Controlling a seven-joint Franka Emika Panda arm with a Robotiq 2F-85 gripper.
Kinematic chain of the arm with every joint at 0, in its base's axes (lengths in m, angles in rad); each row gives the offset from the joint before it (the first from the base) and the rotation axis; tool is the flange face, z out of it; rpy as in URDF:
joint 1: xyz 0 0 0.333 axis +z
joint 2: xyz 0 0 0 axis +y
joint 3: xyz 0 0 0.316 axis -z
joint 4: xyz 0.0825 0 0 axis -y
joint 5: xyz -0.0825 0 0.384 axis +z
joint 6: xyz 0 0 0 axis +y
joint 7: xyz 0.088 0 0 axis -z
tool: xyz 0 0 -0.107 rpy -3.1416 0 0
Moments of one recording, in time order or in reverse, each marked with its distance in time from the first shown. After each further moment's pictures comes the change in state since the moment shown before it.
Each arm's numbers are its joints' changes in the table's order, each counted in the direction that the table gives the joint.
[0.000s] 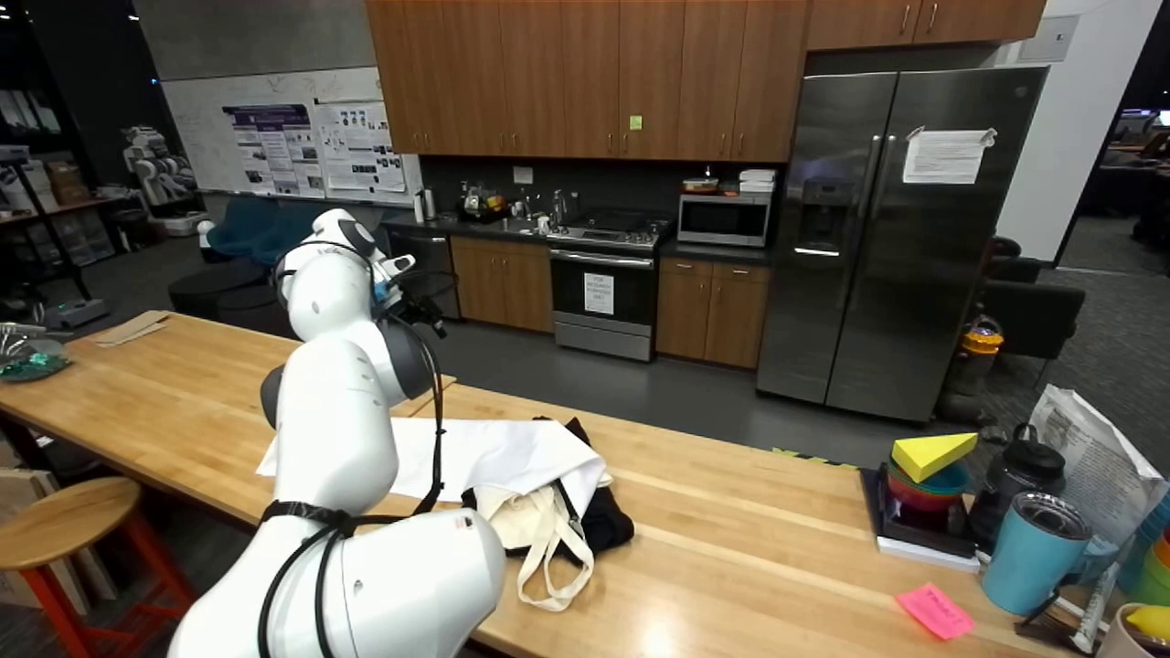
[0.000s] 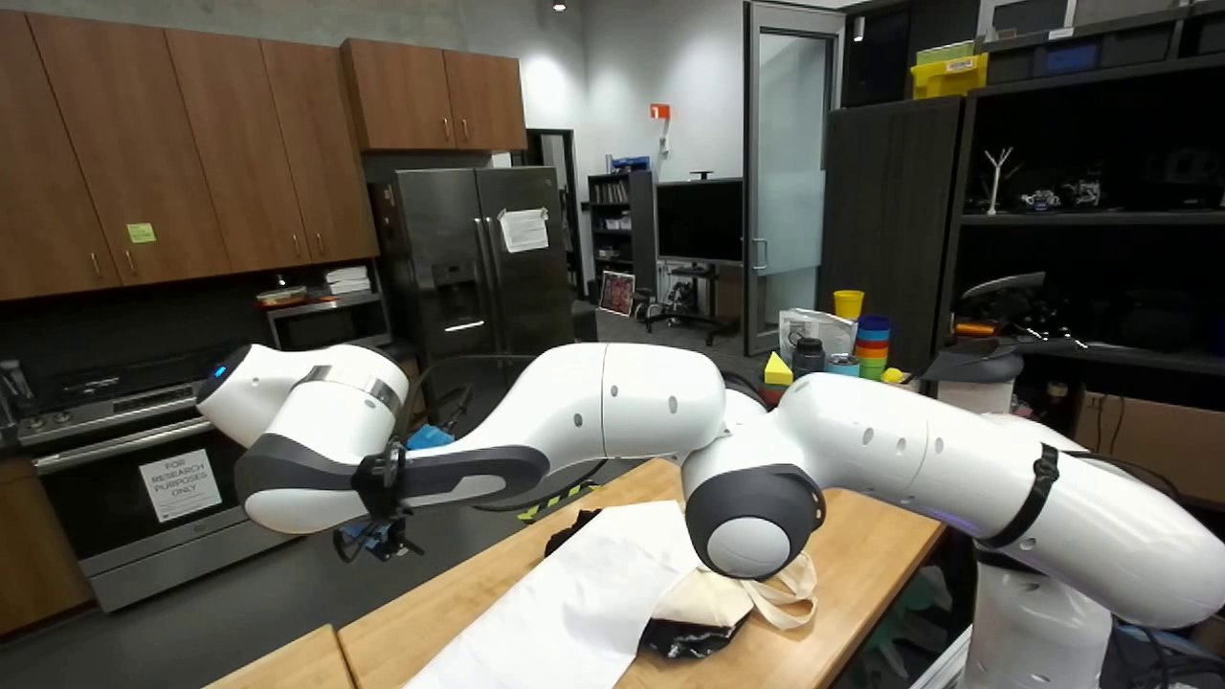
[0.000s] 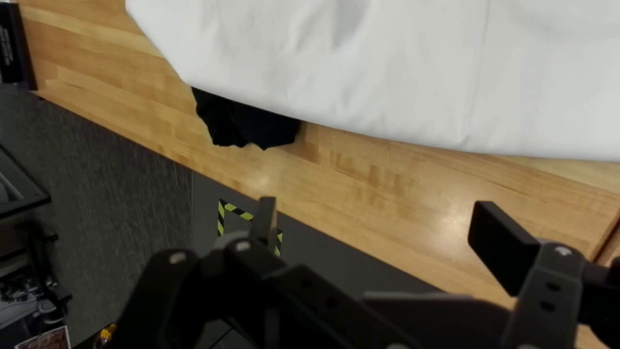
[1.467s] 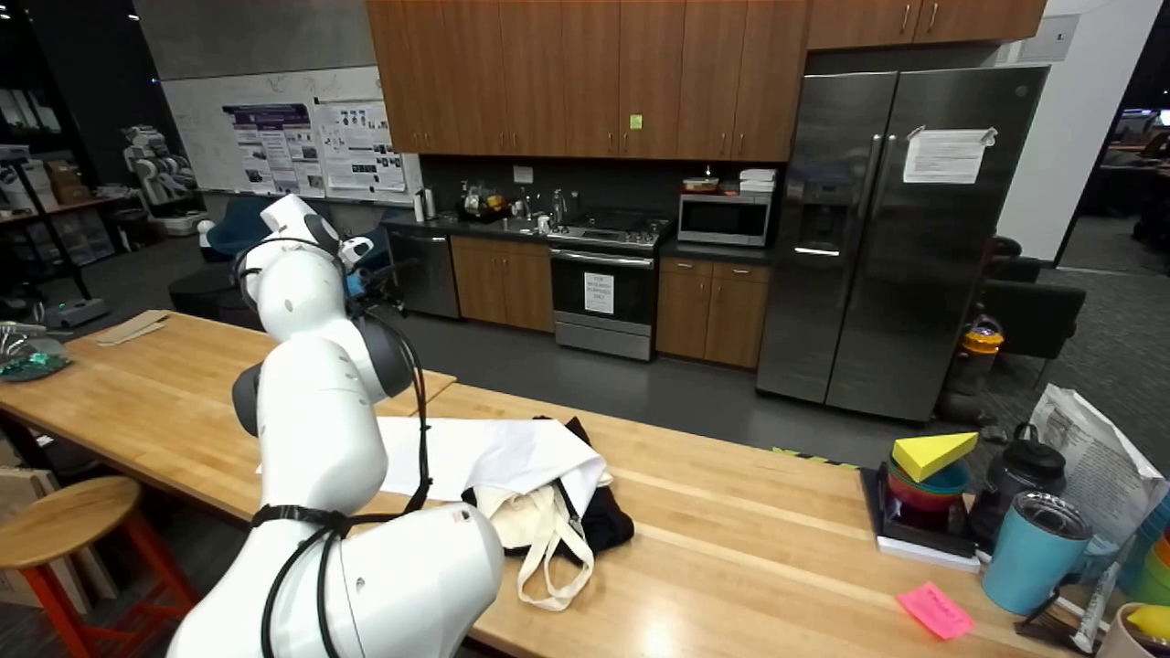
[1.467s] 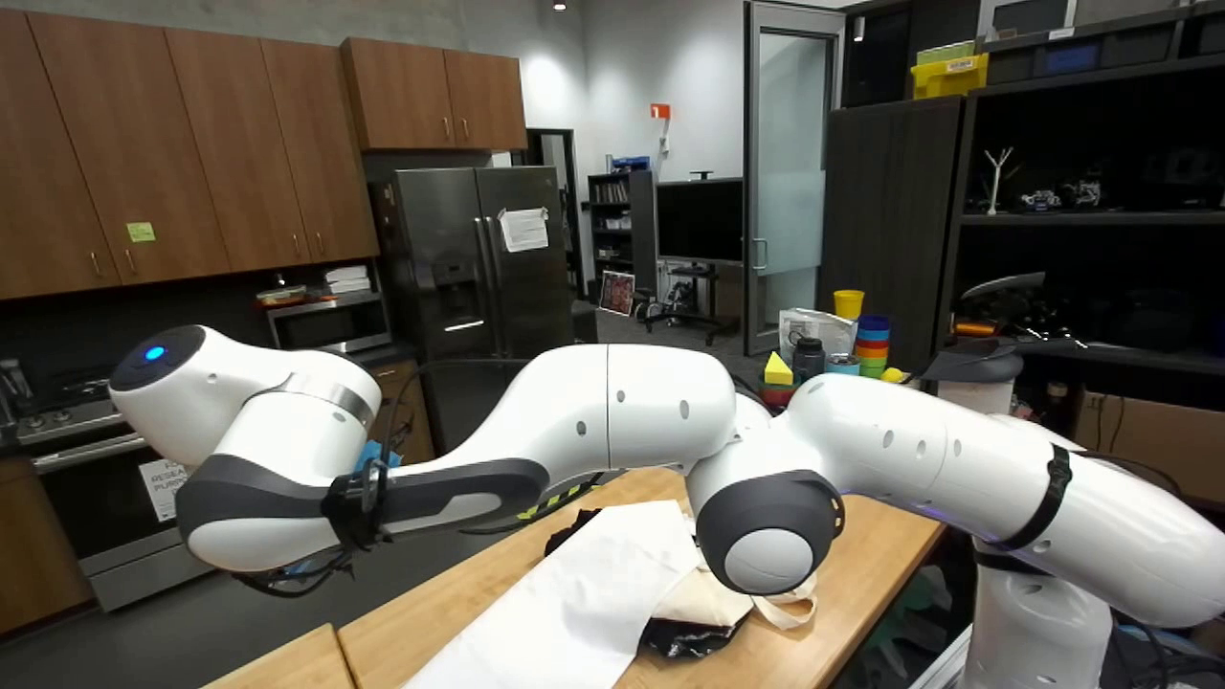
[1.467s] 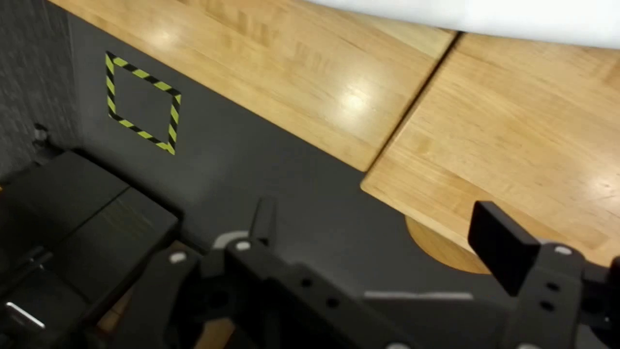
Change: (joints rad) arm 0.080 -0.023 -0.010 -0.018 0.017 -0.369 -0.069
